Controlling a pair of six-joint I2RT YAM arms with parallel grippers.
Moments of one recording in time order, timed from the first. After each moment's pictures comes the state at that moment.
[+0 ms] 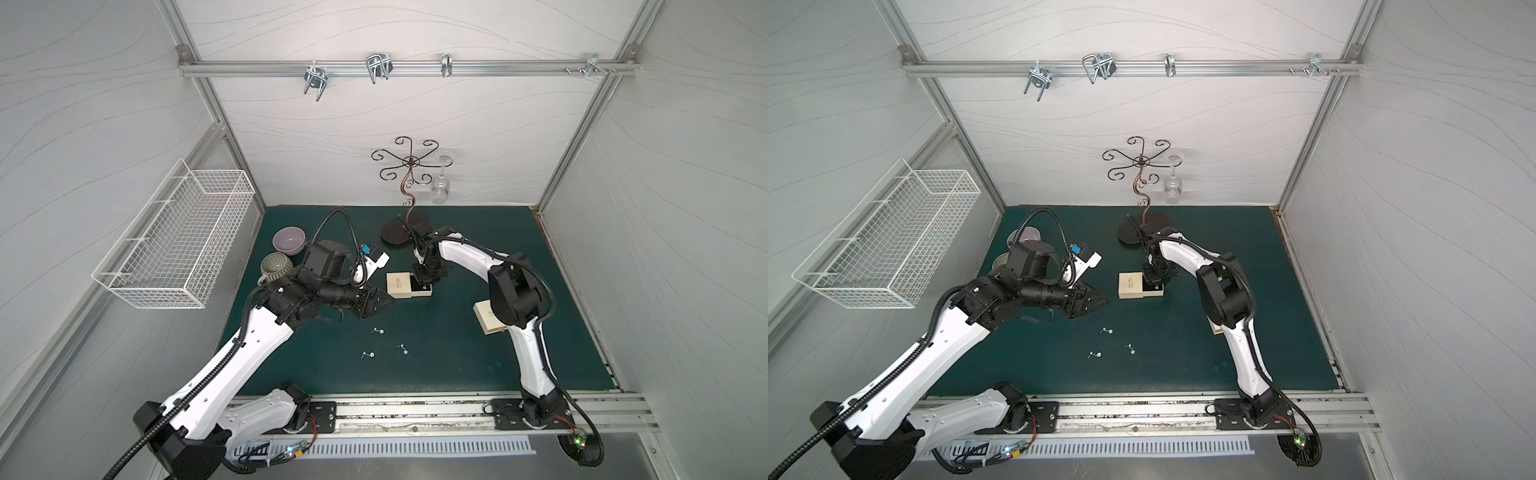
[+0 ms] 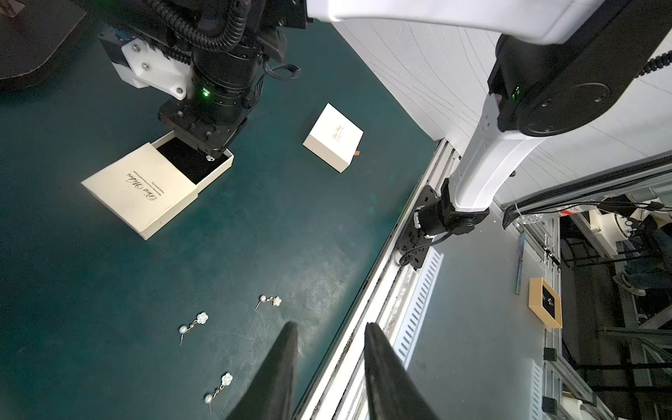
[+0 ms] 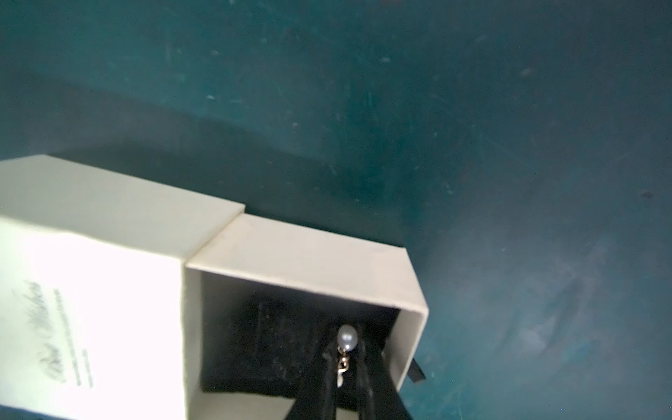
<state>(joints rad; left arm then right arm) -0.56 1.07 1.16 -0.84 0.58 -0.13 0.64 2.23 1.82 -1.02 -0.04 0.27</state>
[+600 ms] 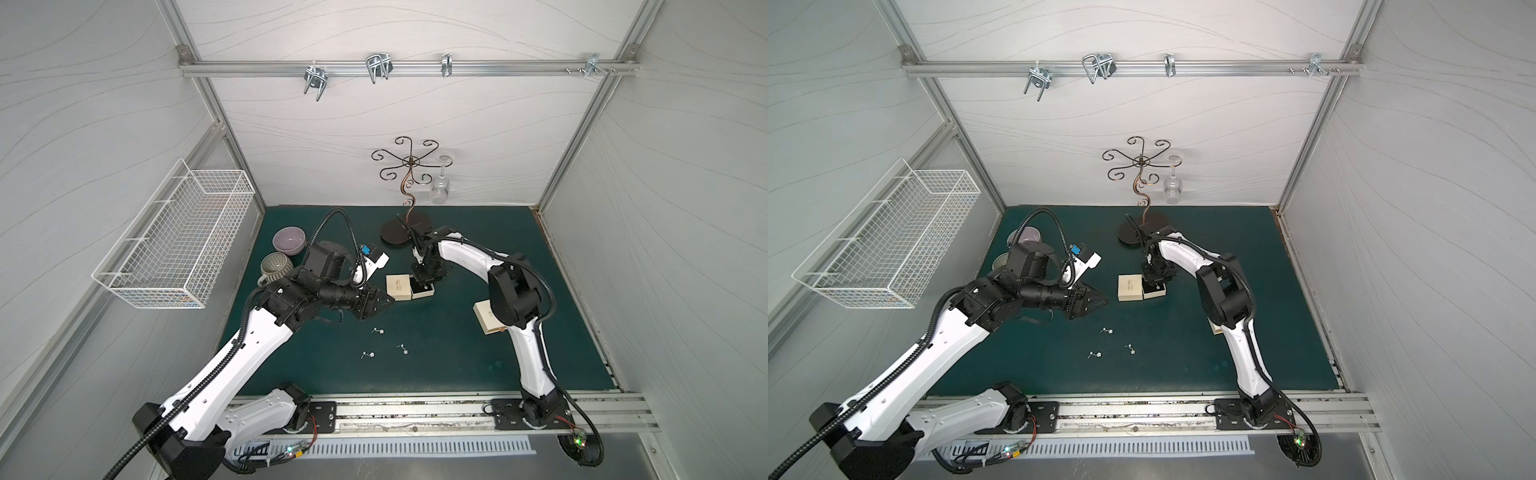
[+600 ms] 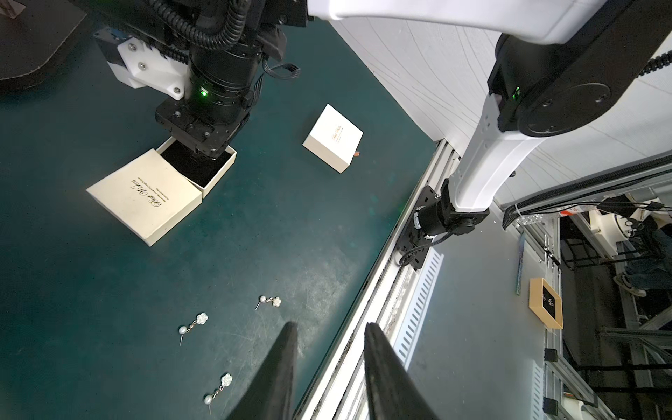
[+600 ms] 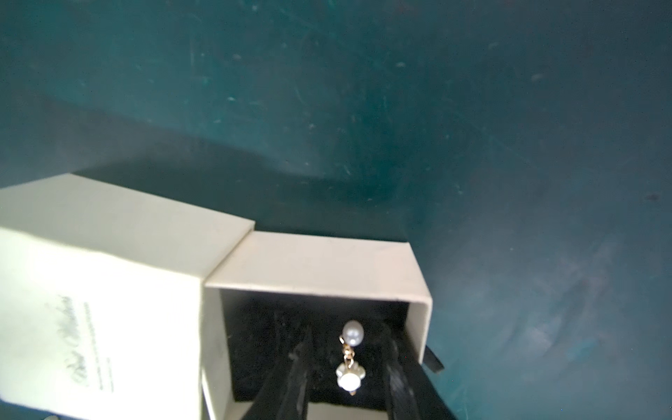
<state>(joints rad) -0.56 1.06 1.15 -0.83 0.58 -0.13 0.64 2.22 1.82 -1.03 -0.04 0.27</state>
